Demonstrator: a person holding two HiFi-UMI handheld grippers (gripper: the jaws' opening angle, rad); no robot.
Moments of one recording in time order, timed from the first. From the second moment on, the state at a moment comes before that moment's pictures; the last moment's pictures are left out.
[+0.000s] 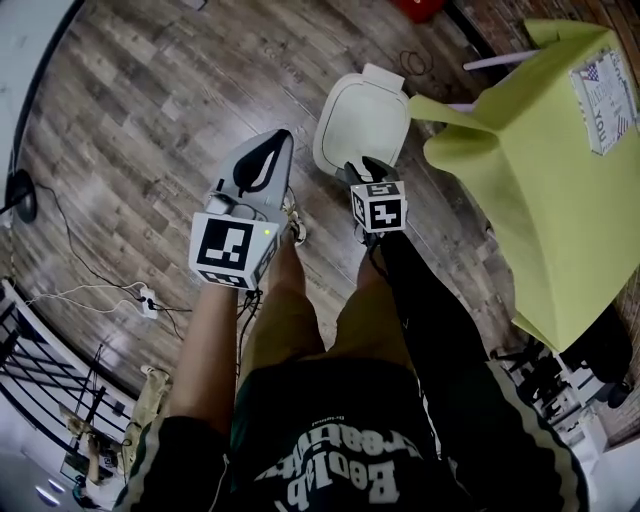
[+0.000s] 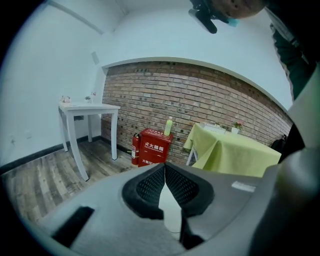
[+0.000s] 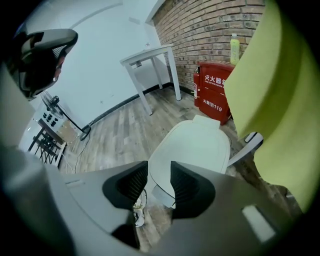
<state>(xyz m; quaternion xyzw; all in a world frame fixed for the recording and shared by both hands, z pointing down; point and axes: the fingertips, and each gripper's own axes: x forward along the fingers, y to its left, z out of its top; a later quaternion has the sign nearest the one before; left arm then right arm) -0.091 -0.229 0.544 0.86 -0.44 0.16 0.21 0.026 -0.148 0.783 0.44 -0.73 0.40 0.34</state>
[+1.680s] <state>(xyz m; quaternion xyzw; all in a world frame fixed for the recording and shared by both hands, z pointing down) -0.027 -0.228 0.318 0.89 -0.42 0.14 0.09 0.095 -0.213 0.377 0.50 -0.84 0.17 0.15</state>
